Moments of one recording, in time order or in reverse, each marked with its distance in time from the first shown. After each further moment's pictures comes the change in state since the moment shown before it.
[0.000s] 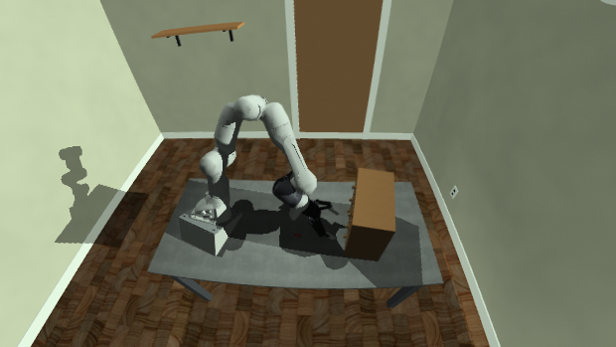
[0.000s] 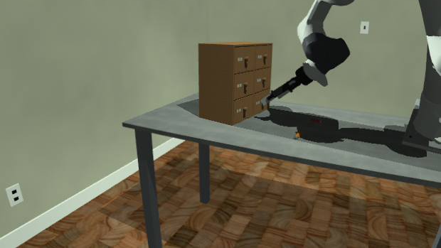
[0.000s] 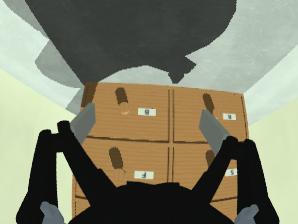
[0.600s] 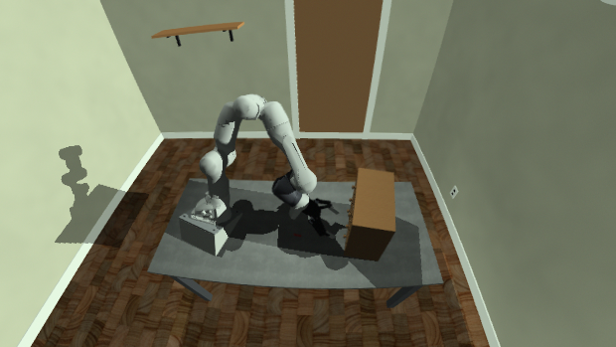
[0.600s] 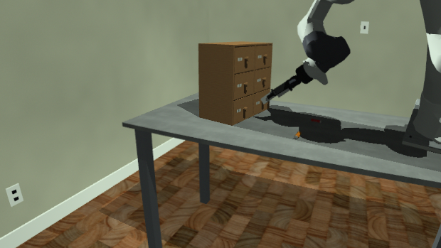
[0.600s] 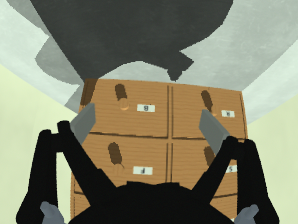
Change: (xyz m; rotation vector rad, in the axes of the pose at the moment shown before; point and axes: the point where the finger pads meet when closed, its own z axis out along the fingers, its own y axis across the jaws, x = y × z) arm -0.005 0.001 -0.005 -0.003 -0.002 -0.008
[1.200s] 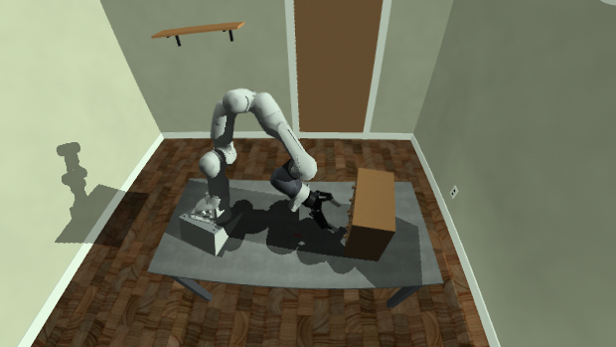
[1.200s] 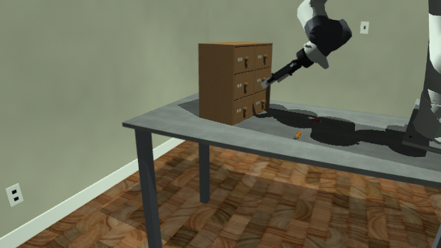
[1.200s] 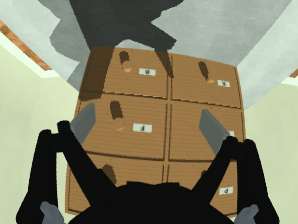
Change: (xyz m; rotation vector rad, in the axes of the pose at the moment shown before) arm -0.055 0.002 -0.040 -0.003 -0.019 -0.039
